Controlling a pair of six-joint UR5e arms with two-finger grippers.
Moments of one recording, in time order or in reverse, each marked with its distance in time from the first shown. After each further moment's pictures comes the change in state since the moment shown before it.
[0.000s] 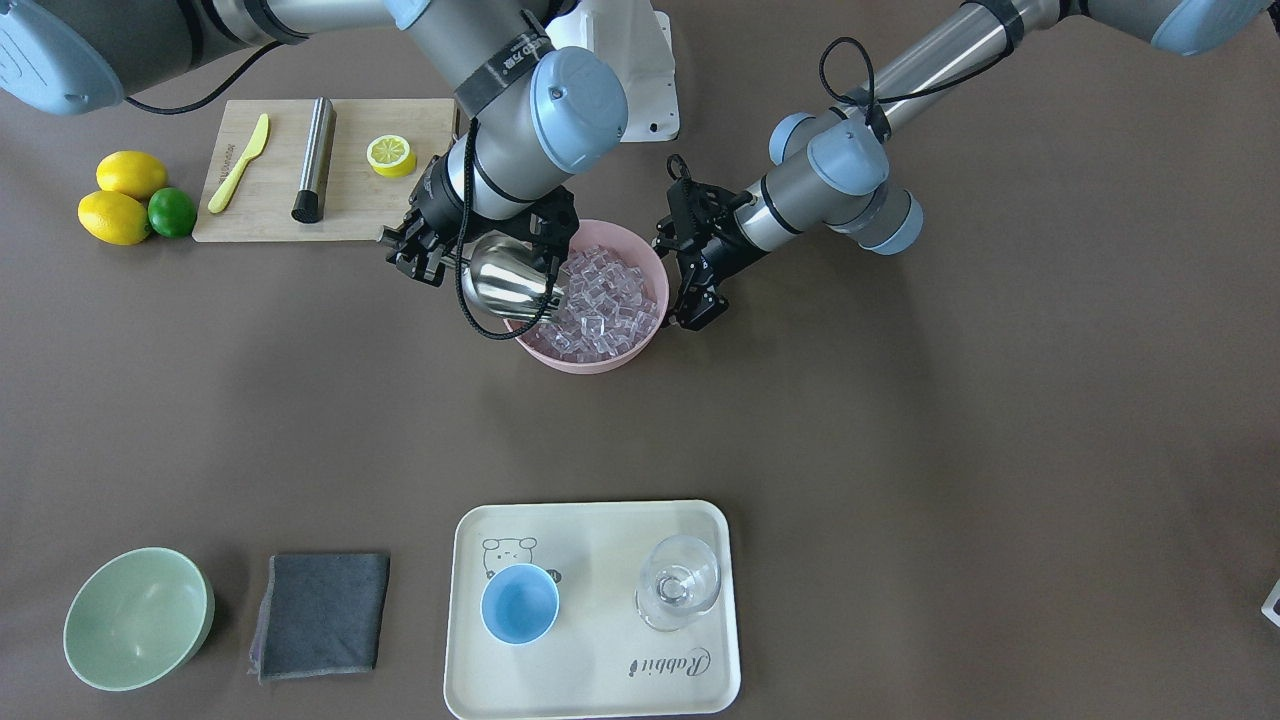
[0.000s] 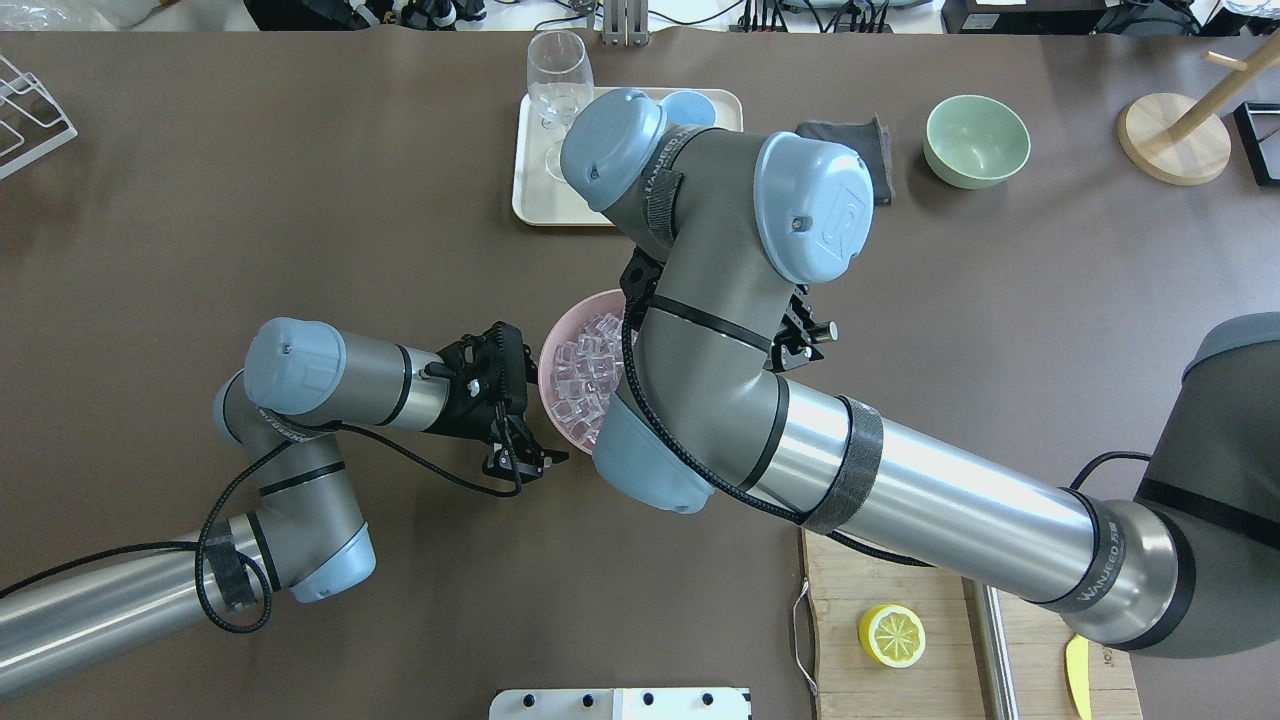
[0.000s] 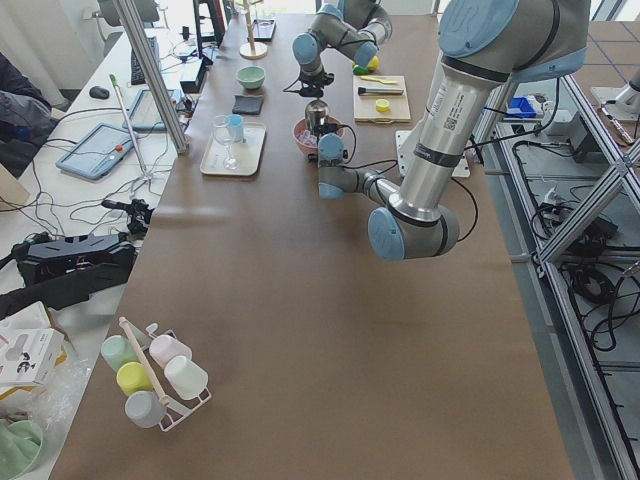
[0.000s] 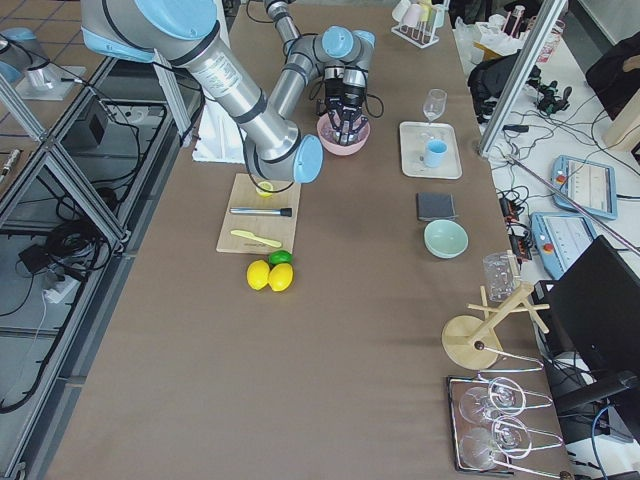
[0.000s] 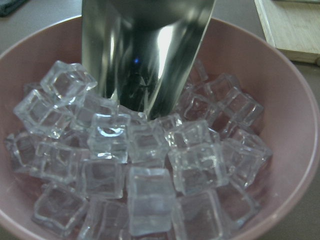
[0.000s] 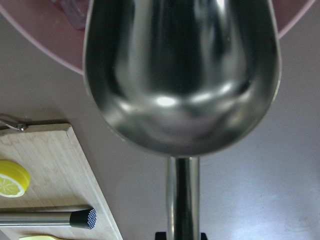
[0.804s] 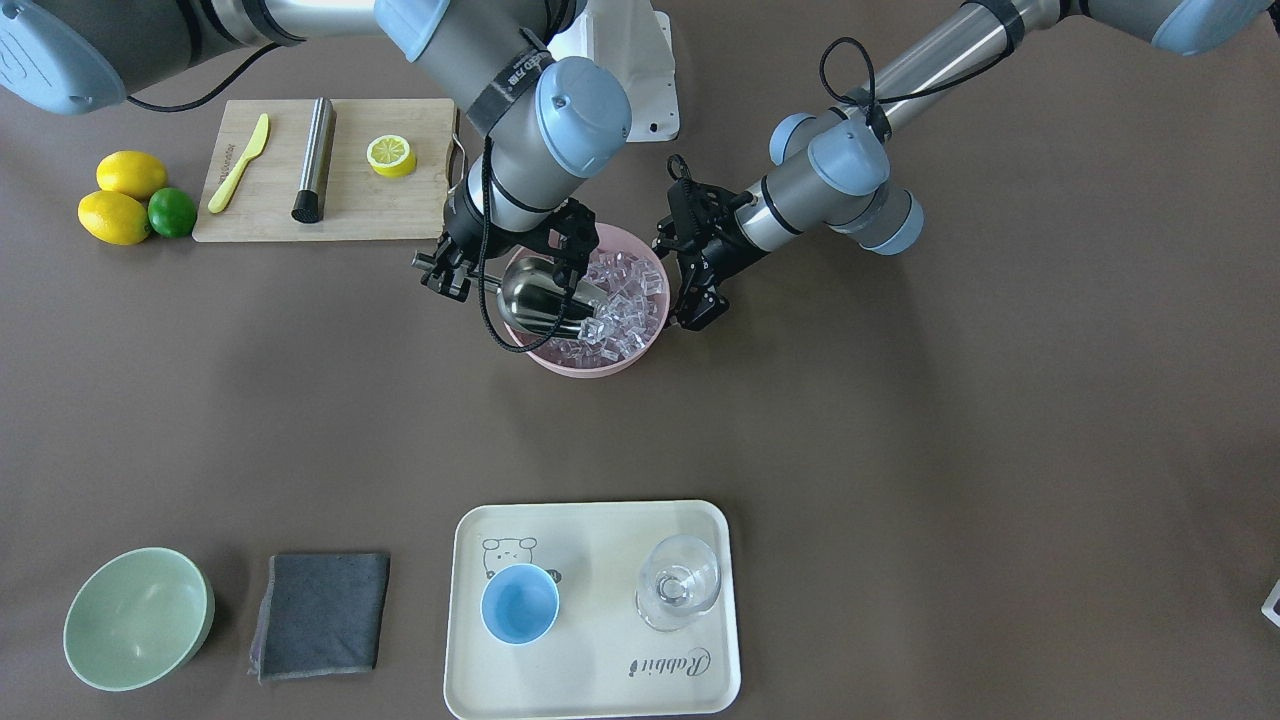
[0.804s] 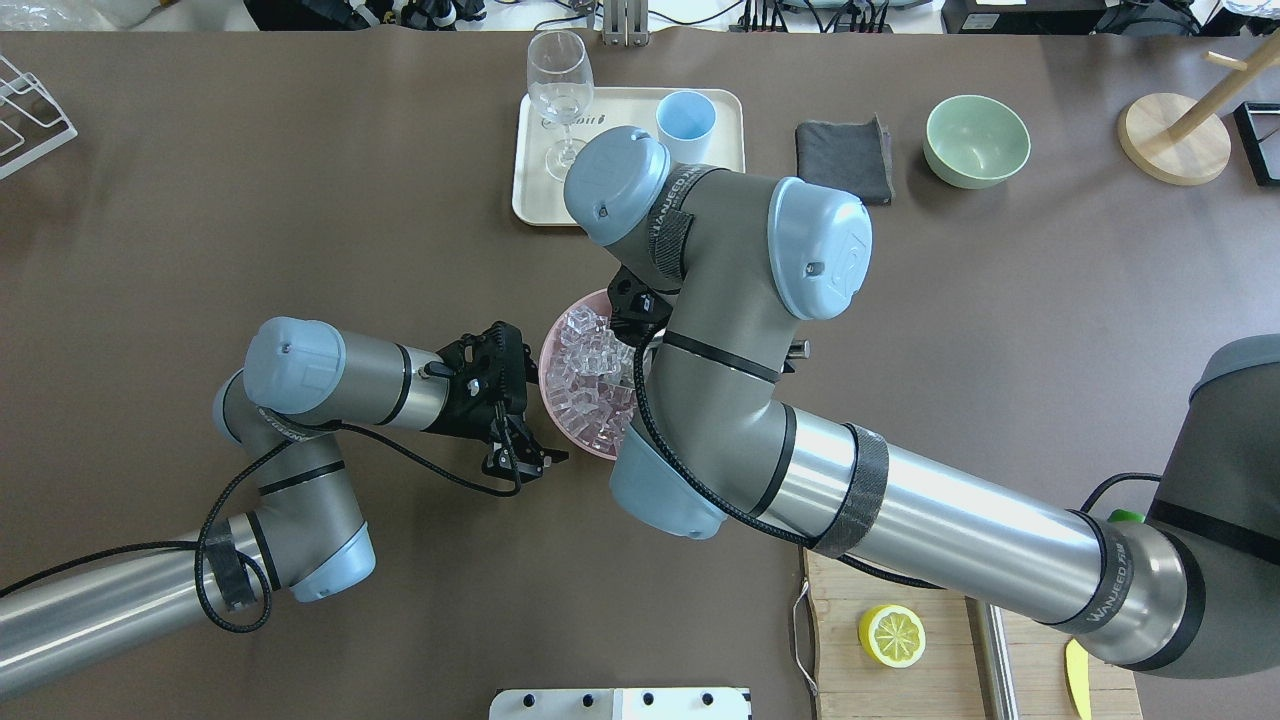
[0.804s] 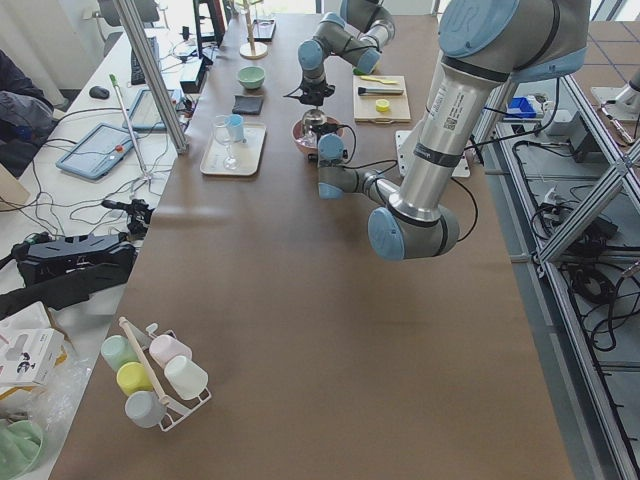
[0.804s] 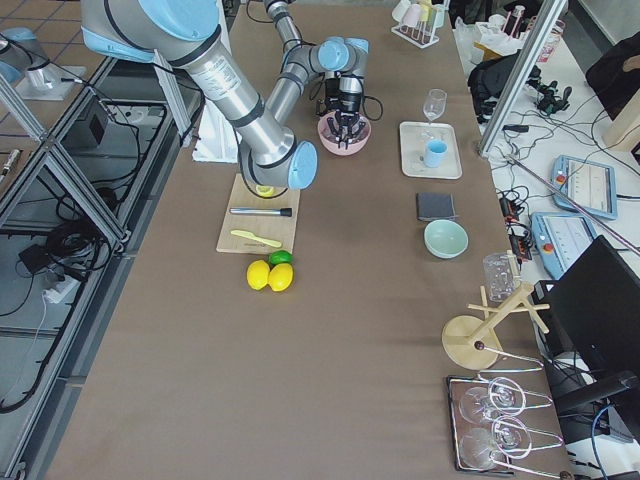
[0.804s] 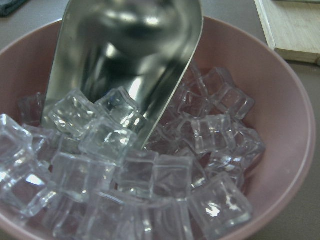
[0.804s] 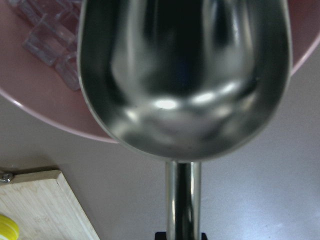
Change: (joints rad) left arm -0.001 0.000 0.000 0.000 -0.001 0.001; right arm -0.028 -0.042 -0.001 0.146 0.002 0.125
